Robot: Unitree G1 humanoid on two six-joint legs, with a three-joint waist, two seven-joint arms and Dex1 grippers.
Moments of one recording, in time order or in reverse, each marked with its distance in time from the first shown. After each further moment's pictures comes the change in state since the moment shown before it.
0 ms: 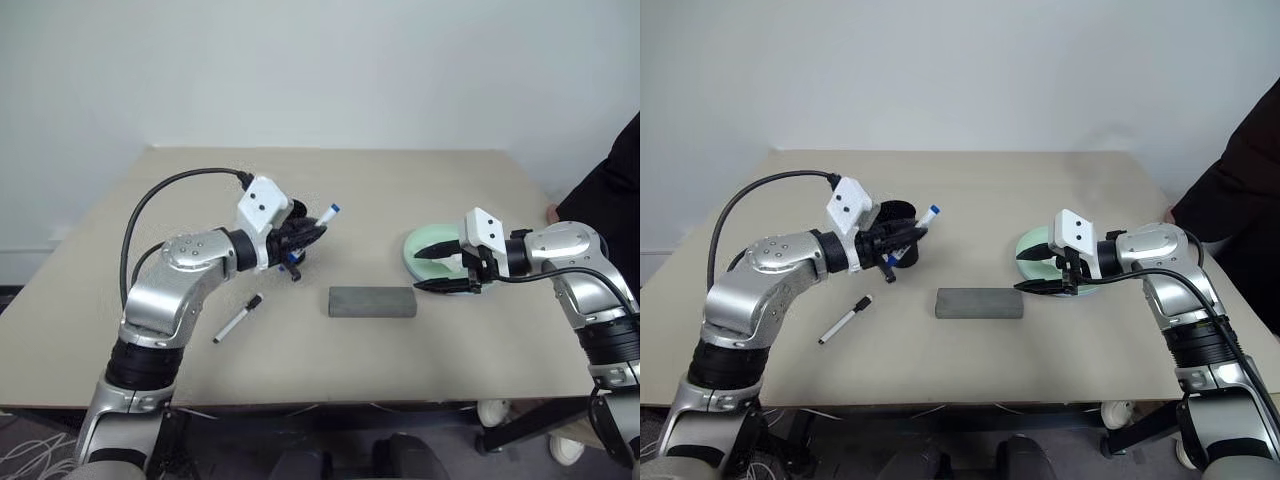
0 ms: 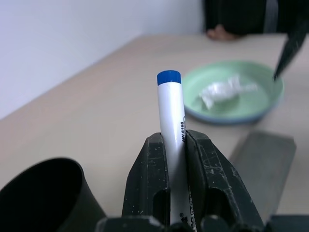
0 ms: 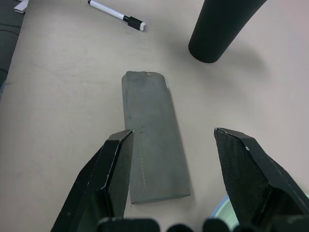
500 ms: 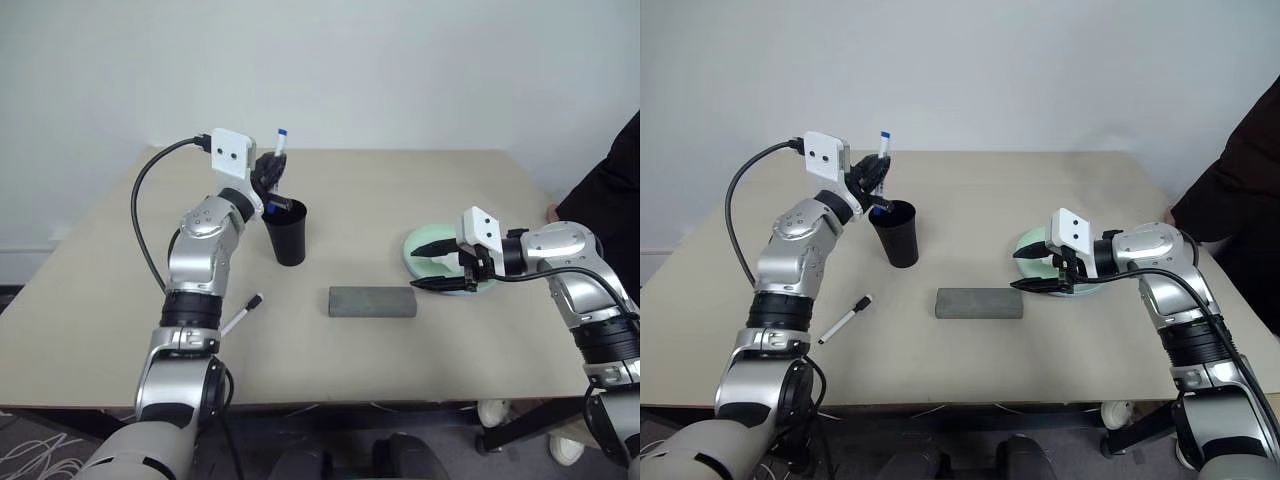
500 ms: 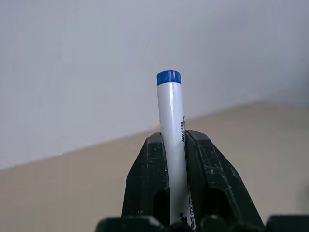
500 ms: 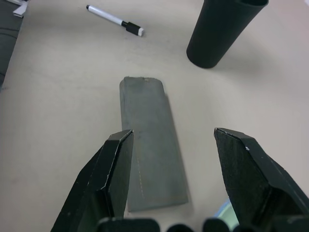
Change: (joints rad) left arm -0.261 -0.201 0.152 0.727 0.165 -0.590 0.327; right arm -0.007 0.021 0.001 0.011 -0.001 -0.009 -0.007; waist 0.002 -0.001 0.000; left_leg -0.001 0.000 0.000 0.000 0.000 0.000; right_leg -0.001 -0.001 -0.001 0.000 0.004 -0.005
